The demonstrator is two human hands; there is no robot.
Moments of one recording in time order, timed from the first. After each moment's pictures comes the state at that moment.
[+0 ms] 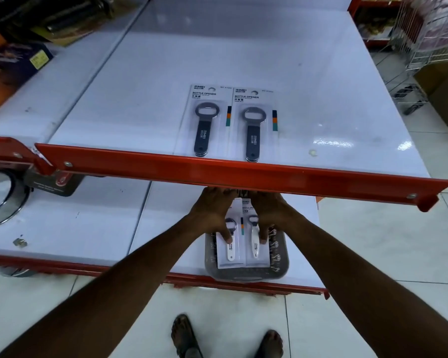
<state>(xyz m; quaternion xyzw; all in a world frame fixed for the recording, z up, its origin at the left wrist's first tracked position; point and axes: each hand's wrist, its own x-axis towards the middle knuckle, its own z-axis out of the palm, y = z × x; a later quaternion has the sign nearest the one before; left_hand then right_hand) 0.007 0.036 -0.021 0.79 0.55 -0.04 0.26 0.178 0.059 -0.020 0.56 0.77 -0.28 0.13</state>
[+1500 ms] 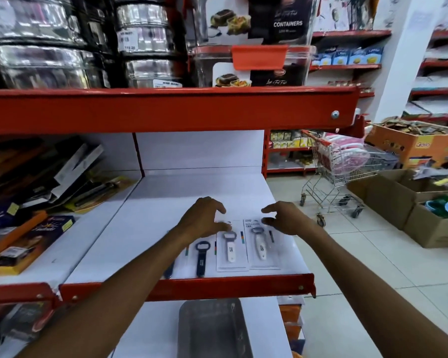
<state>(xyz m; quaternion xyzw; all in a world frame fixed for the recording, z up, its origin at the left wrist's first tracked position) 0.061 0.119 0.223 0.79 0.57 0.18 0.16 0.308 0.113 0.226 0.63 0.74 -0.17 -0.15</state>
